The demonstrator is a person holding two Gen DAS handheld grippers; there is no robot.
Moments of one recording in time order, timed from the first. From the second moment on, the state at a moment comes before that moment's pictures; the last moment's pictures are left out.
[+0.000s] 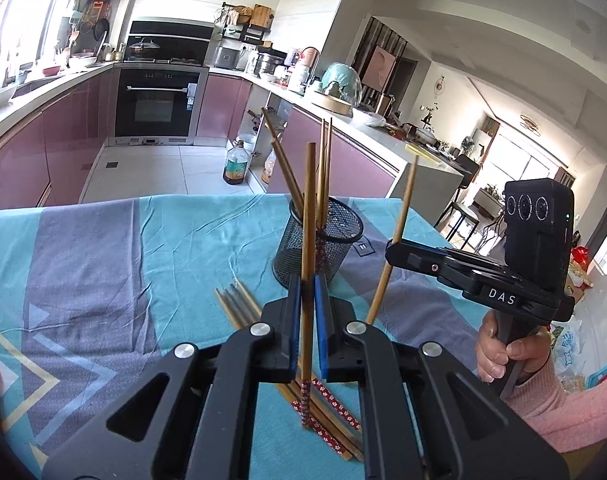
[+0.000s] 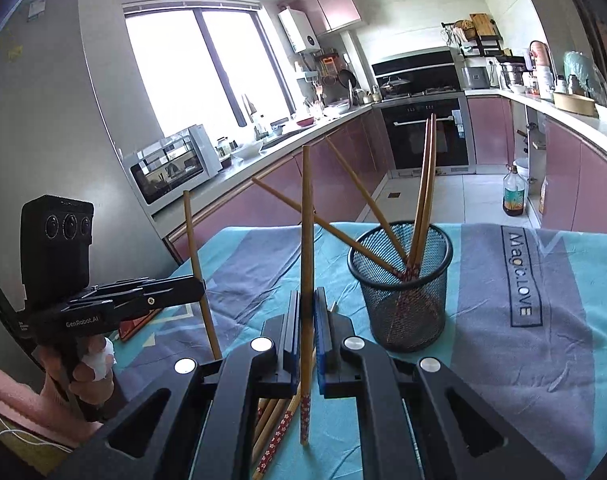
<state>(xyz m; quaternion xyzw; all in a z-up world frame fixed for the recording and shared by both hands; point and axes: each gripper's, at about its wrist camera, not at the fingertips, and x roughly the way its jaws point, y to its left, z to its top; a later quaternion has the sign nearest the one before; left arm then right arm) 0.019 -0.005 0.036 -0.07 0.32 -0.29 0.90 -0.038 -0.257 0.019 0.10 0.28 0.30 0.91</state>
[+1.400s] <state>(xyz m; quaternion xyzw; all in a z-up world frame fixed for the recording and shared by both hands) 0.072 -0.050 0.157 -0.10 0.21 -0.31 0.92 0.019 -0.301 0.099 0.07 0.19 0.24 0.95</state>
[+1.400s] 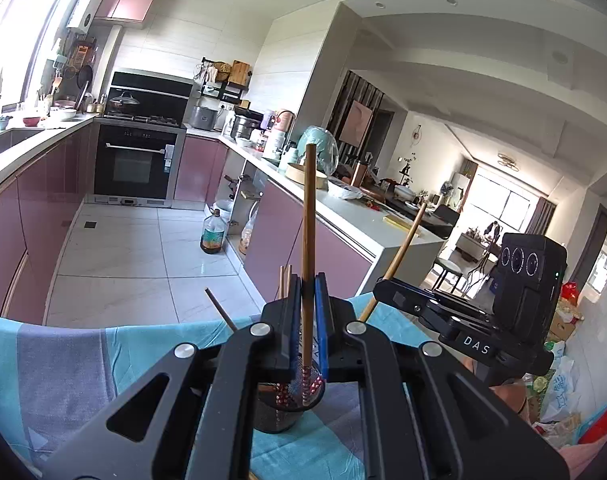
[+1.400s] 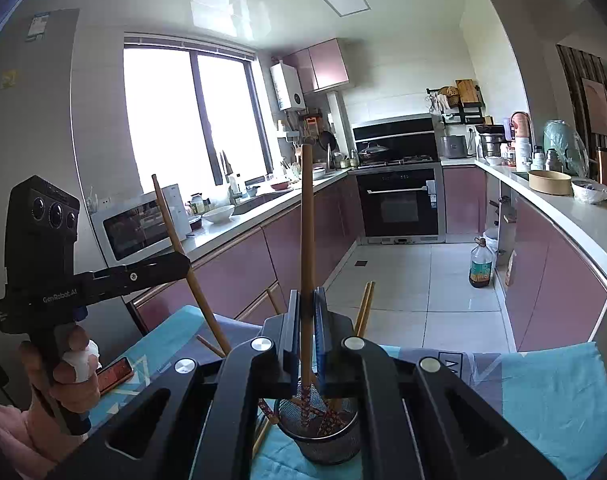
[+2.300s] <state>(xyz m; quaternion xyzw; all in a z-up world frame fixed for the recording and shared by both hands) 0.084 -0.036 0.161 -0.12 0.23 -0.31 0.91 0.047 -0.291 0.050 0.08 0.27 0.24 0.93</state>
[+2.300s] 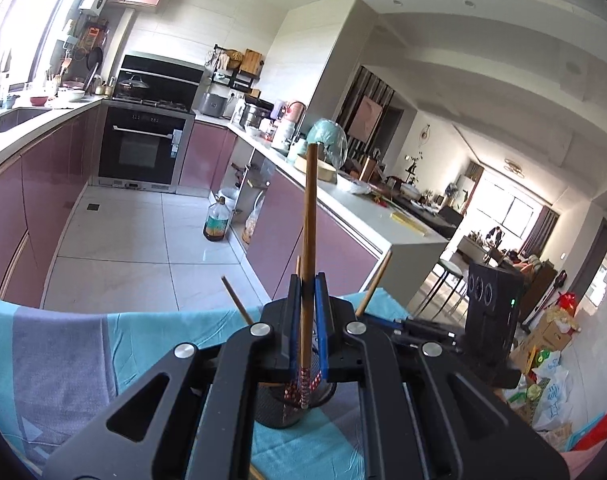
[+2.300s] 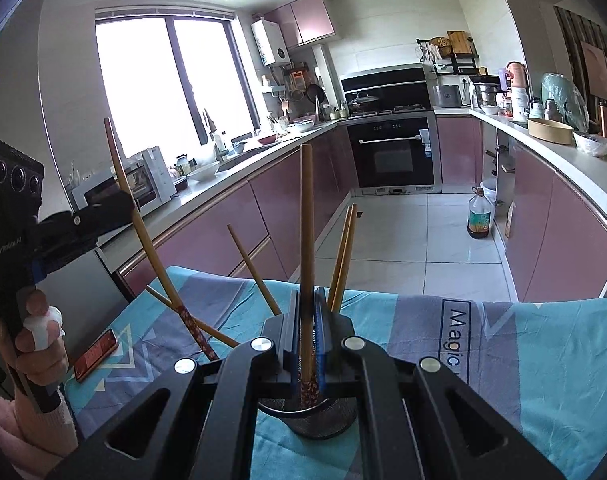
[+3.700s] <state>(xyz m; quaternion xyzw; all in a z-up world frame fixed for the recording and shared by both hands) 0.120 -0.067 0.064 -0.03 0.35 -0.29 0.89 0.054 -0.278 0.007 0.09 0.33 0.23 0.91</state>
